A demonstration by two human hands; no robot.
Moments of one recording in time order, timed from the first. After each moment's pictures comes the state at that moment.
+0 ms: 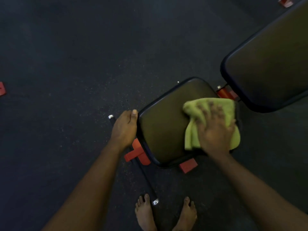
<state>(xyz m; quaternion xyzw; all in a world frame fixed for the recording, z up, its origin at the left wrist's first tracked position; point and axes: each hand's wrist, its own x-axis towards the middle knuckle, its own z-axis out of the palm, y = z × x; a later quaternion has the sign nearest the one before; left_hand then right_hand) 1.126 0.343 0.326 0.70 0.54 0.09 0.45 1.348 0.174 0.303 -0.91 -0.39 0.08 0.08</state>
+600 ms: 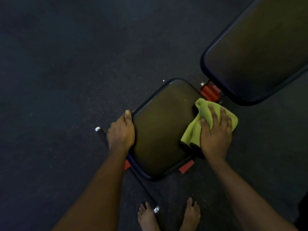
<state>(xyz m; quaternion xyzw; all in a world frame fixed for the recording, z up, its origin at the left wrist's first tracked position) 1.189 0.354 0.303 0.73 0.59 0.02 0.34 1.370 0.158 0.290 -0.95 -0.18 0.10 0.24</state>
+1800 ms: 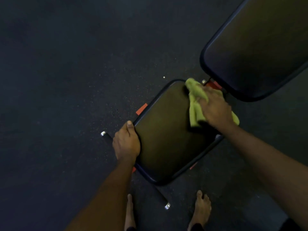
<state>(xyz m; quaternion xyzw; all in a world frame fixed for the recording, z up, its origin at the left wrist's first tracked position) 1.187 0.348 0.295 0.71 0.62 0.08 0.33 1.446 0.207 0.294 -0.92 -0.31 0.19 0.17</state>
